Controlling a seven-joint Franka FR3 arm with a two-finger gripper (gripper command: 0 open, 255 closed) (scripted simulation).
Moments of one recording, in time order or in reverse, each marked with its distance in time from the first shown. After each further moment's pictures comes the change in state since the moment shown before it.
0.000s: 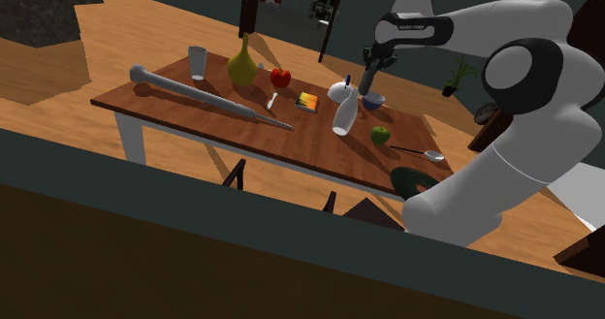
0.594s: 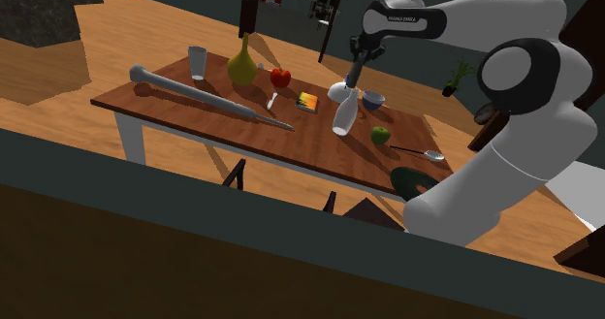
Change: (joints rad) arm 0.048 0.025 0.071 0.090 -0.045 -0.093 0.119
